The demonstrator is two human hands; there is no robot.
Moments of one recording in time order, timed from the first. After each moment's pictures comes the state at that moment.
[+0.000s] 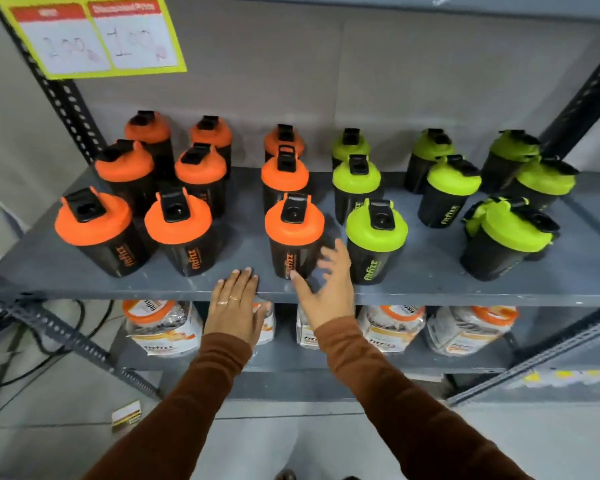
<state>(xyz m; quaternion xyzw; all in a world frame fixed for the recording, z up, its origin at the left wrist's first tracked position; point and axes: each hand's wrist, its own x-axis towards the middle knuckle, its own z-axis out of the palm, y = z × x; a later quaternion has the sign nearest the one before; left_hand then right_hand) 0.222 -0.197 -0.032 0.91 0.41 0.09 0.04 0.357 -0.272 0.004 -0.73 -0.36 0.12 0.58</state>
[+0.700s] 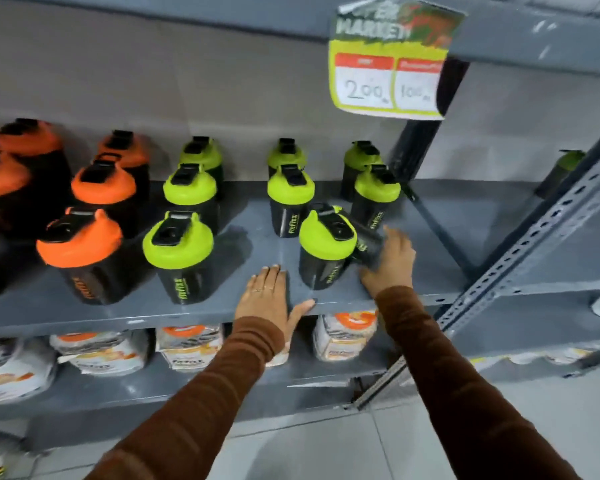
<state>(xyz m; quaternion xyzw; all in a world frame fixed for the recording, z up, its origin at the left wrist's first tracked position) 0.504 -0.352 -0.004 0.94 0.32 0.09 0.11 0.679 -0.456 0.044 -0.88 -0.33 -0.06 0.32</state>
